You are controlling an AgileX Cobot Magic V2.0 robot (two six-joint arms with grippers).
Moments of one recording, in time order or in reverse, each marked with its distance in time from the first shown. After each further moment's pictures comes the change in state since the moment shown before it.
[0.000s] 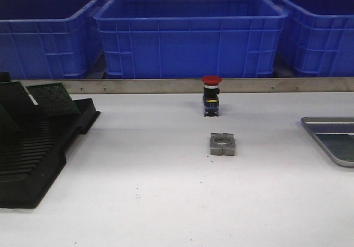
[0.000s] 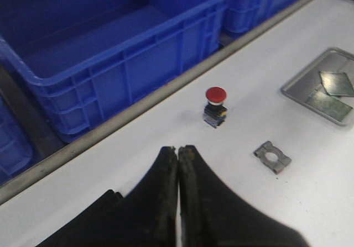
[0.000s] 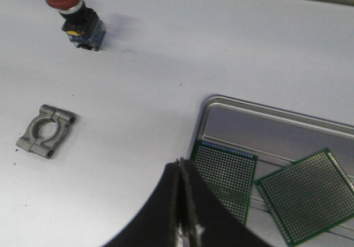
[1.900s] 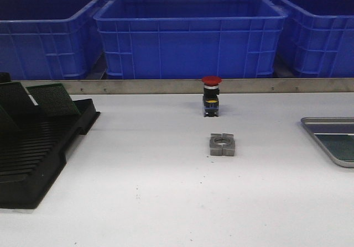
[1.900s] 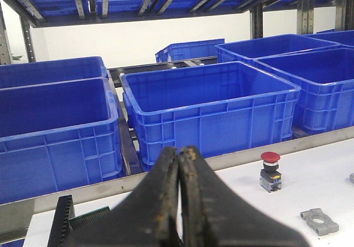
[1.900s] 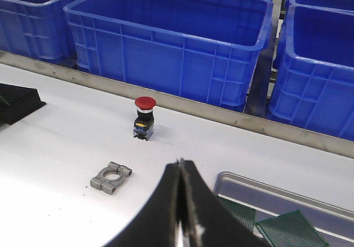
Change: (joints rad) left arm -0.073 -1.107 0.825 -0.199 -0.486 -0.018; right arm 0.152 -1.040 0.522 0.061 -0.137 -0.012
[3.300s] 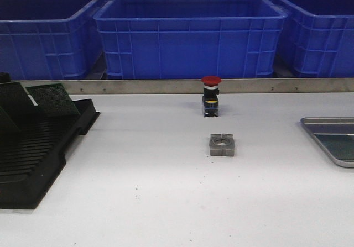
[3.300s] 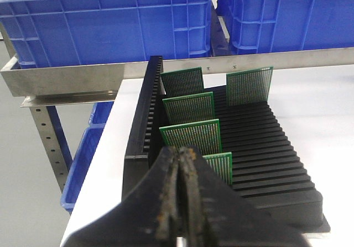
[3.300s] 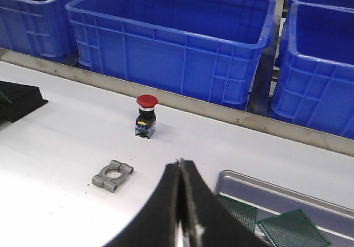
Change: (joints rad) left arm -0.047 -0.090 0.258 1.351 -0.152 -1.308; right arm 0.000 0.000 0.002 0.000 0.007 0.000
